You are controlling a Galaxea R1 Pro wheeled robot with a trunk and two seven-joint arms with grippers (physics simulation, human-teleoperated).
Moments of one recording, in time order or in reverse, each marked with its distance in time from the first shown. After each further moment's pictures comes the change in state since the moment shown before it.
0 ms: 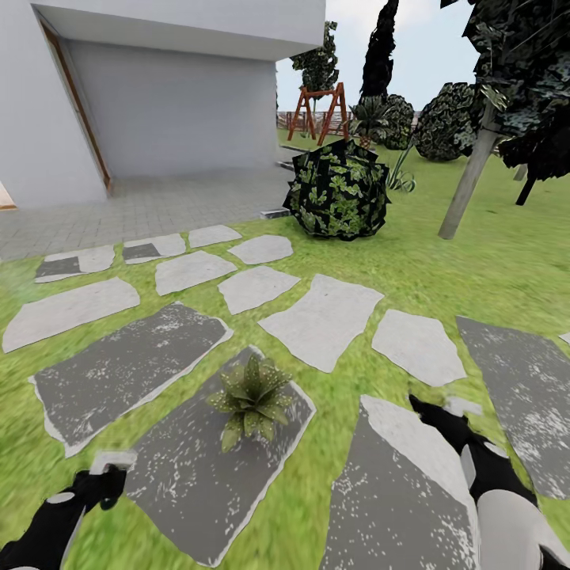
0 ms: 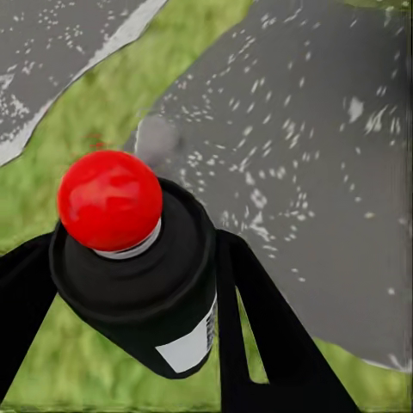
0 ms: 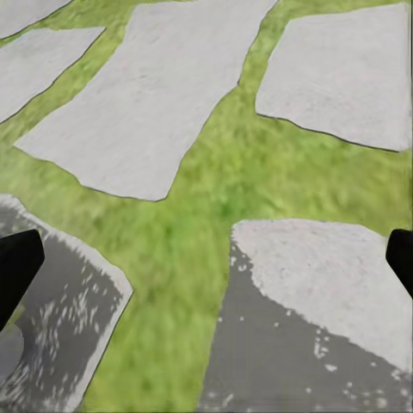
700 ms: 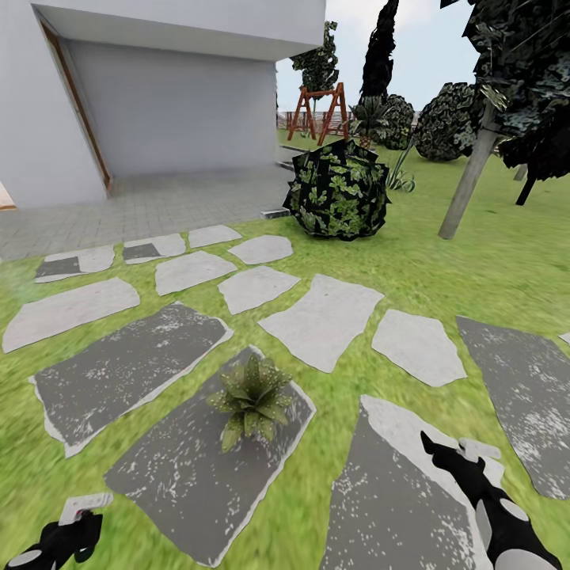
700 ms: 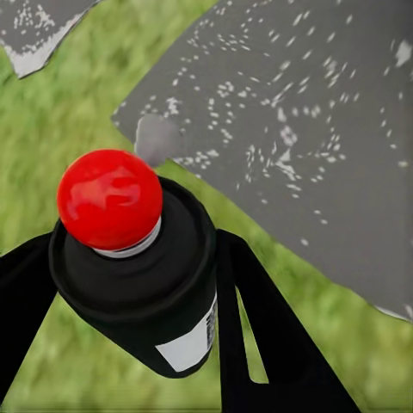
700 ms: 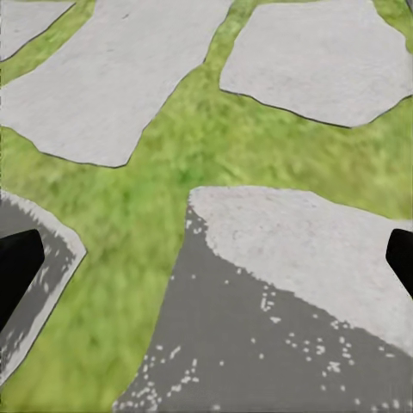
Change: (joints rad) left arm 0.107 0.005 0.161 0.050 0.000 -0.095 0.001; right arm 0.163 -0.001 -0.038 0.010 -0.001 -0.184 0.005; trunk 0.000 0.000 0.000
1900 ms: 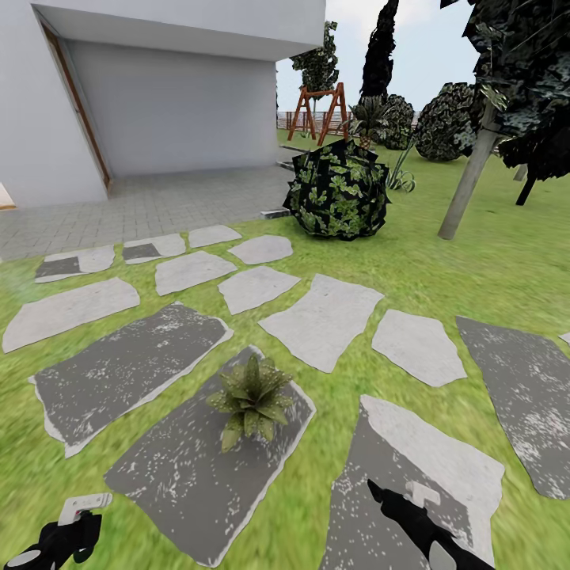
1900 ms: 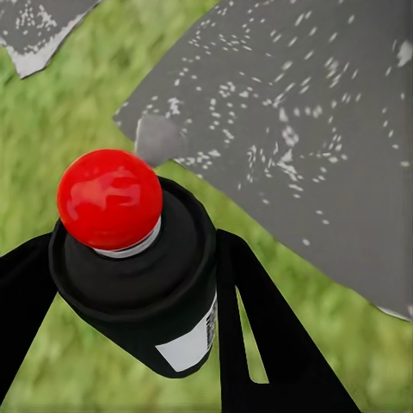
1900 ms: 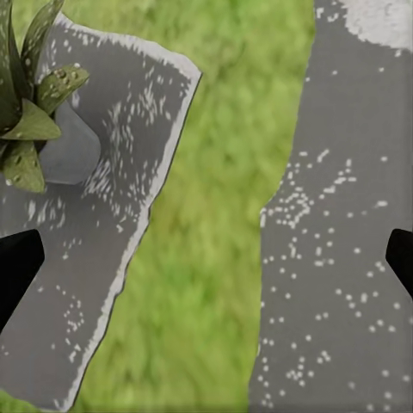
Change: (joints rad) left arm 0.000 0.003 0.000 0.000 0.000 0.000 0.000; right arm -0.001 0.015 0.005 0.434 0.005 -0.002 0.003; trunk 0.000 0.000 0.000
